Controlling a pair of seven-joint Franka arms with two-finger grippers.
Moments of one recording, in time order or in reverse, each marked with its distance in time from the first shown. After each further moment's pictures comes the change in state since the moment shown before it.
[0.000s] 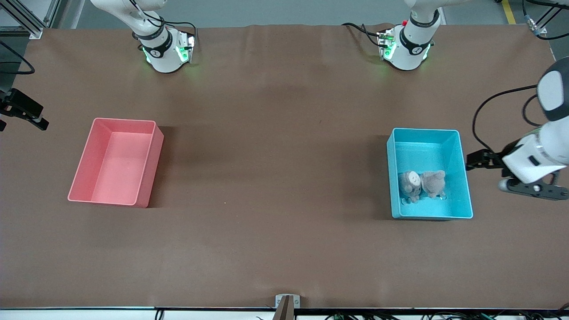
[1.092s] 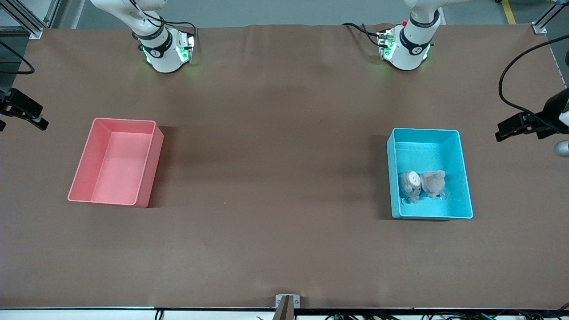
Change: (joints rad) left arm 0.009 -0.164 -0.044 0.100 -0.001 -0.251 -0.276; right arm 0.000 0.000 0.000 0.002 0.000 0.000 0.000
